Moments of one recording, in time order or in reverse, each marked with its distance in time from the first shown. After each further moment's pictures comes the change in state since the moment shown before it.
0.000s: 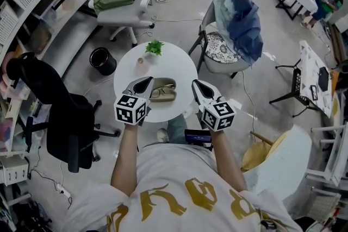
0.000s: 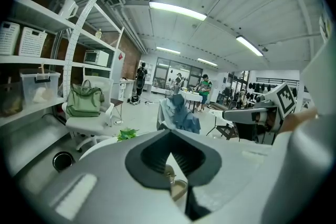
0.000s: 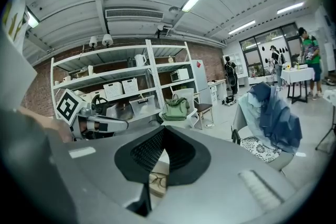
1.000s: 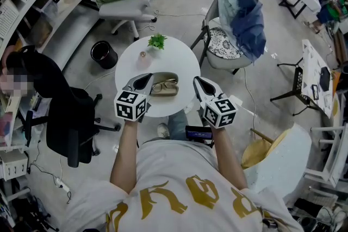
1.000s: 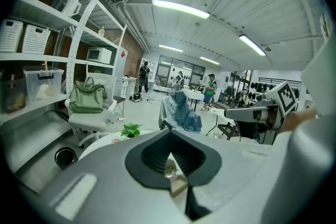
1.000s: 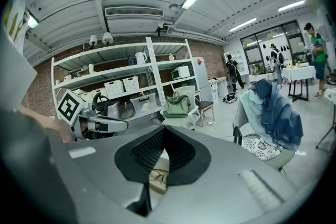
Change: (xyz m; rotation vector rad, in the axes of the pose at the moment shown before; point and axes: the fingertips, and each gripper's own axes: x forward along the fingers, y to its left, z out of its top) left arm -0.006 0.008 -0.015 -0.020 0.021 0.018; right arm 0.002 0.004 -0.011 0.007 0.026 0.009
